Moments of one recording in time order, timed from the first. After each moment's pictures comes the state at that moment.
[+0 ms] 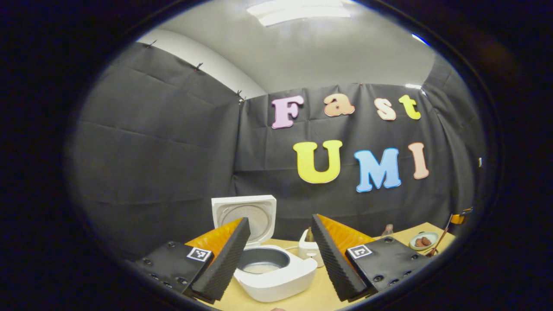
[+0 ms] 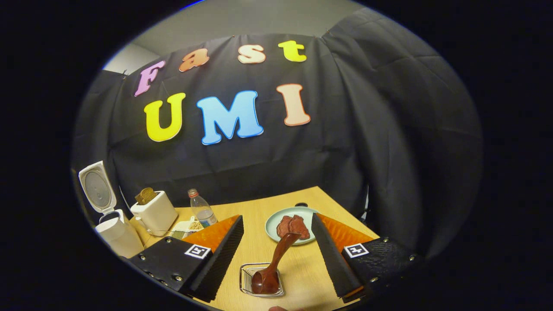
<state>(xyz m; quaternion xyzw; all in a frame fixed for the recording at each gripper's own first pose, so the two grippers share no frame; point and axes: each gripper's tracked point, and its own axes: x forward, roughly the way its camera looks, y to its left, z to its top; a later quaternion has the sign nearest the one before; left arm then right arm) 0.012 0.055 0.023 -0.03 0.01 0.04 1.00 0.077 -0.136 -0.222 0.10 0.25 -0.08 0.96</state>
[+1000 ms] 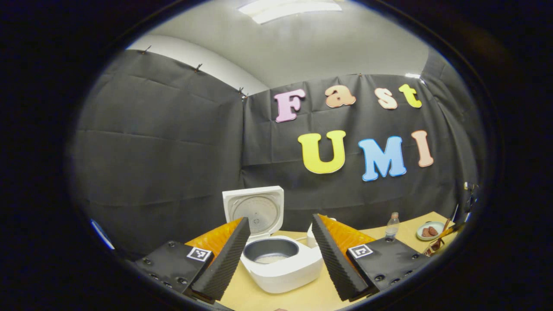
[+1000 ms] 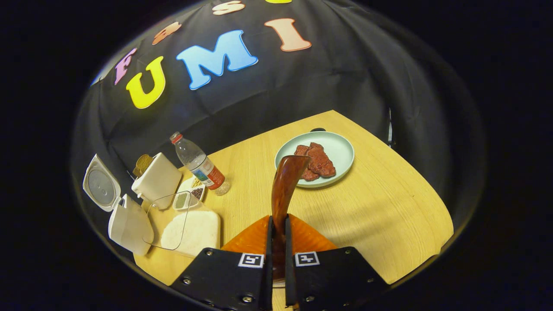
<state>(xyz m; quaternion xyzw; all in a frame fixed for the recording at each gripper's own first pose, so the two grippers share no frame) -0.010 0.059 0.000 -0.01 0.04 0.07 1.00 0.066 -0.097 -0.325 0.16 0.42 -0.02 0.90</state>
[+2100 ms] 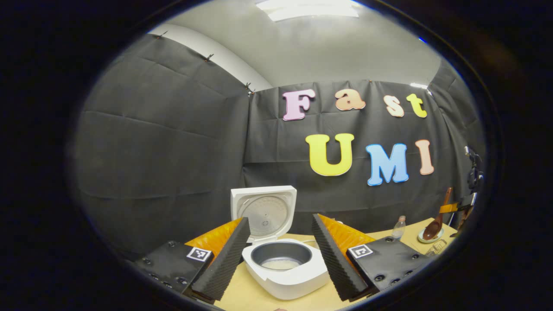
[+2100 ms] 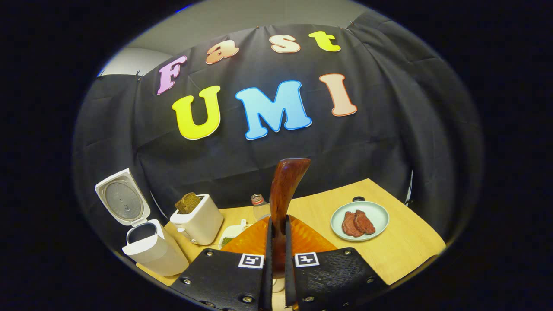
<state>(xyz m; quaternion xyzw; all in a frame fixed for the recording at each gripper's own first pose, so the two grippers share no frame) 0.015 0.142 -0.030 -0.05 0.04 0.05 1.00 0.129 0.048 -0.179 0.13 0.25 0.03 0.96</state>
